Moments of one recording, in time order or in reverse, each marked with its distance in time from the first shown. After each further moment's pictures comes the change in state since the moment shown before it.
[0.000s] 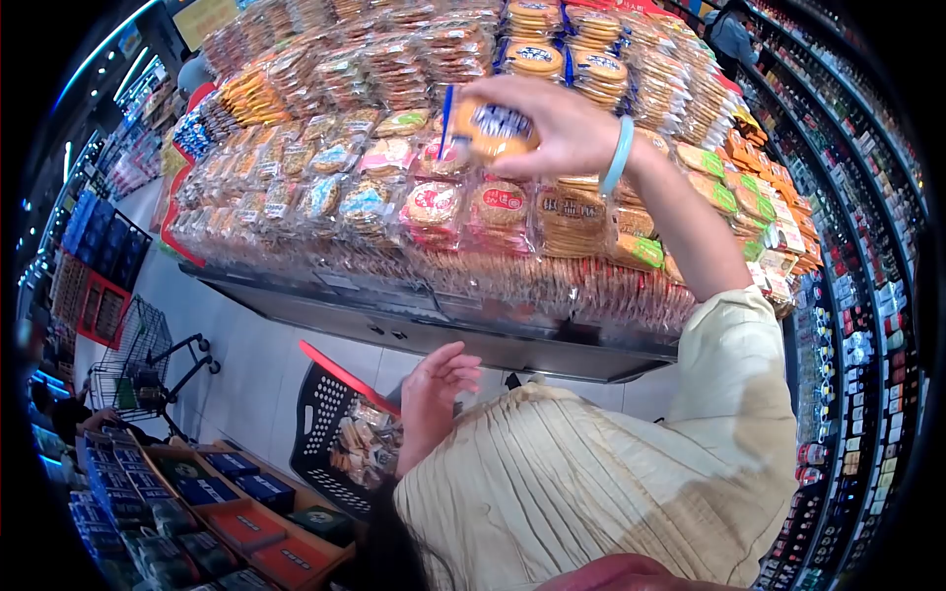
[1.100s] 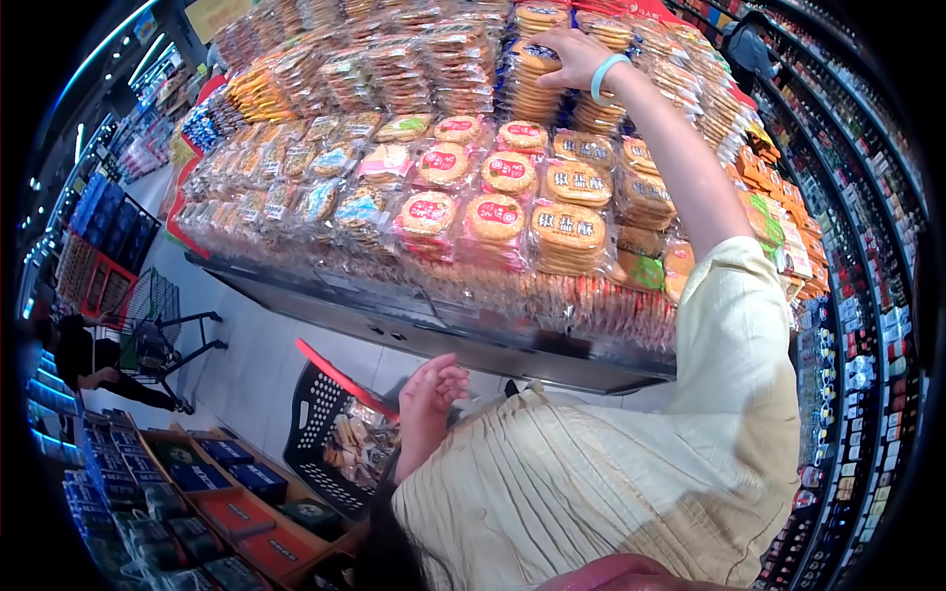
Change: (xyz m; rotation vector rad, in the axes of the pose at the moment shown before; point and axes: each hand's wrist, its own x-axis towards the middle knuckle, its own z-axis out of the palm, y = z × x) left_hand 0.003 -0.012 0.013 -0.065 0.214 -0.078; right_hand 0.031 0.174 -0.007 -0.539 -0.117 0.385
